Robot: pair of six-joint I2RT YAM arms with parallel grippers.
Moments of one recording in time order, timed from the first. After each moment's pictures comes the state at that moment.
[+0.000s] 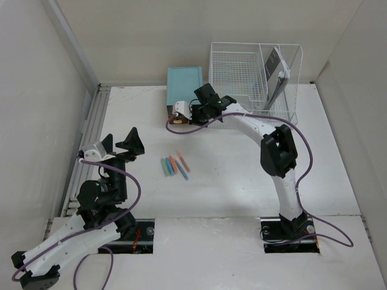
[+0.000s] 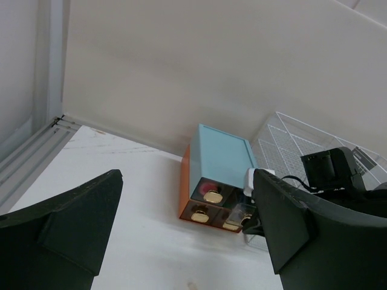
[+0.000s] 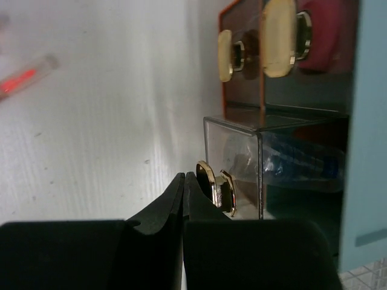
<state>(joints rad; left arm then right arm) -0.91 0.33 0.52 0.33 -0.96 0.04 0.64 2.17 1.94 -0.67 -0.32 -0.89</state>
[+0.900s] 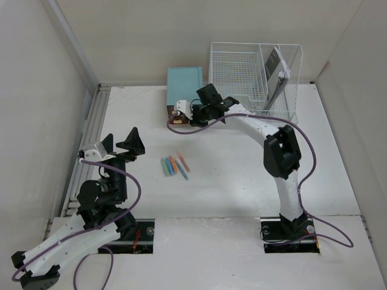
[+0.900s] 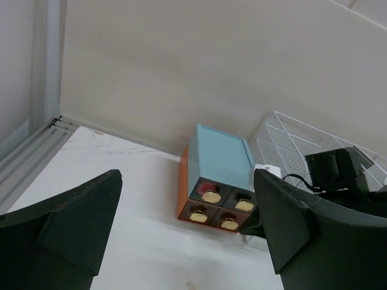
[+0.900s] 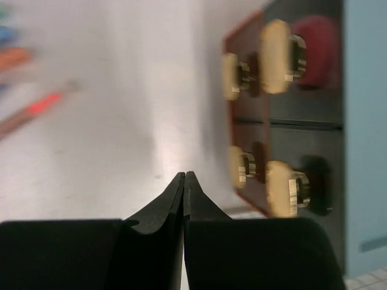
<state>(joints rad) -0.91 0.33 0.52 0.33 -0.96 0.04 0.64 2.17 1.91 -0.57 -0.35 -0.83</state>
